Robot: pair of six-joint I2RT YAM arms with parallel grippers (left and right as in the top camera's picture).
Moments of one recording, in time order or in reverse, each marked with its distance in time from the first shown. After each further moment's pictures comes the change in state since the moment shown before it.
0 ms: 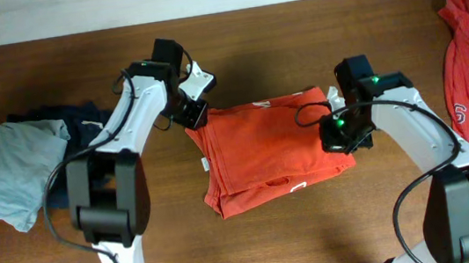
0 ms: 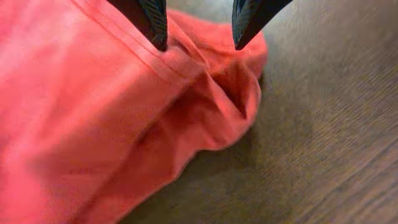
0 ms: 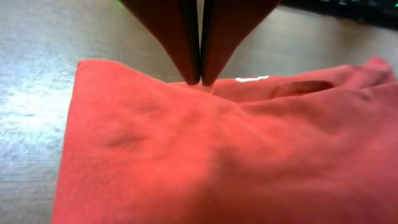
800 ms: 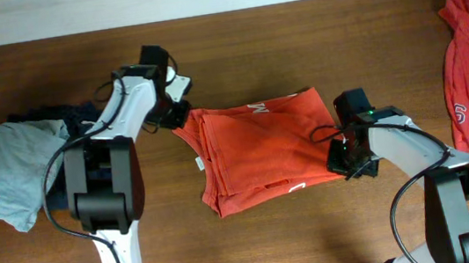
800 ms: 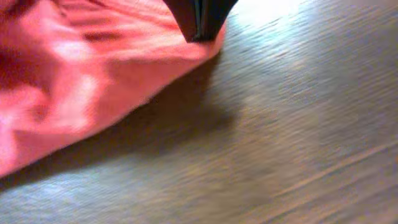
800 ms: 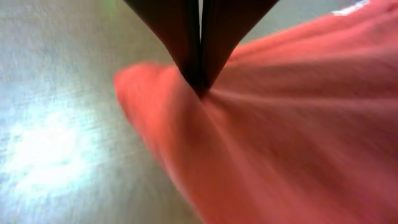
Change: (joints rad) left arm 0.080 0.079 0.019 0.007 -0.145 -0.148; right arm 0.001 -0.025 -0.258 0.181 0.191 0.250
